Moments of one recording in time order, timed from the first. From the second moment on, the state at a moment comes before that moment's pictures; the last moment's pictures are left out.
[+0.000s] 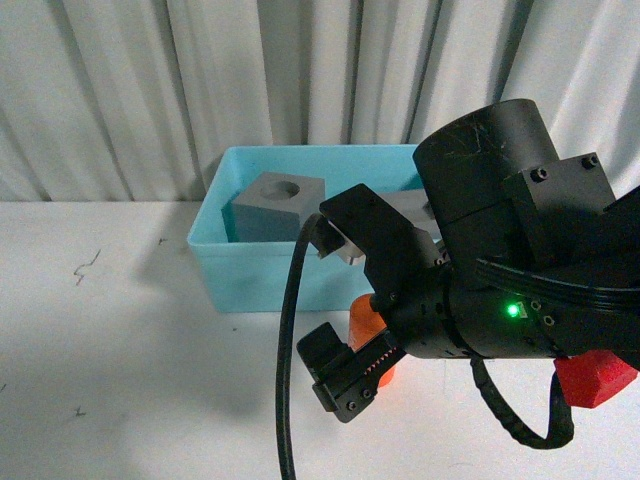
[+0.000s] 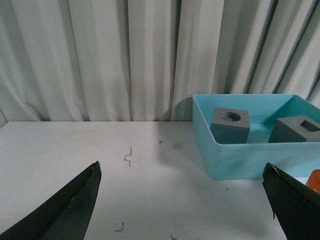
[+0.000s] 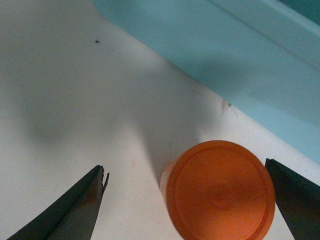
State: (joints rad) left arm 0.00 0.01 0.01 0.00 0.00 -0.01; right arm 0.48 2.03 1.00 0.25 -0.12 -0.23
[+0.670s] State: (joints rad) left arm 0.00 0.01 0.01 0.00 0.00 -0.01; right arm 0.48 2.00 0.99 0.28 -0.08 -0.17
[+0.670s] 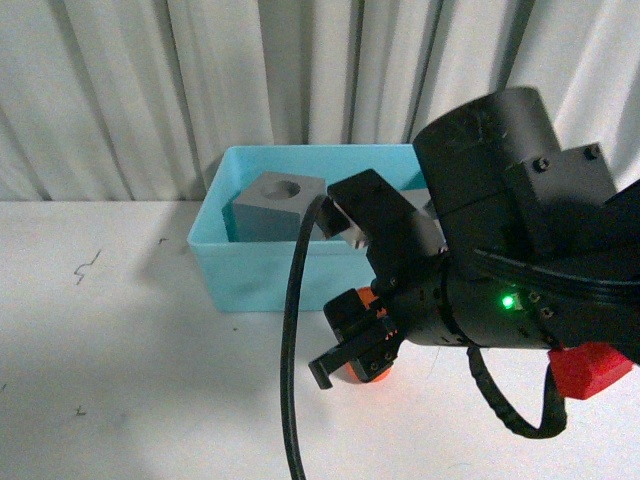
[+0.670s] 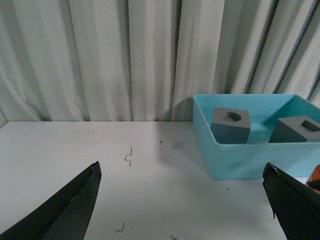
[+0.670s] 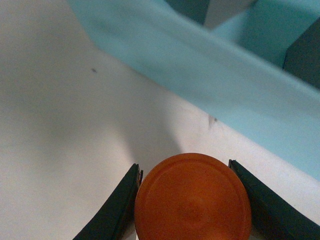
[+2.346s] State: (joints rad) left arm 0.00 0.01 0.01 0.00 0.00 -0.01; right arm 0.44 2.29 1.58 0.18 0.13 0.07
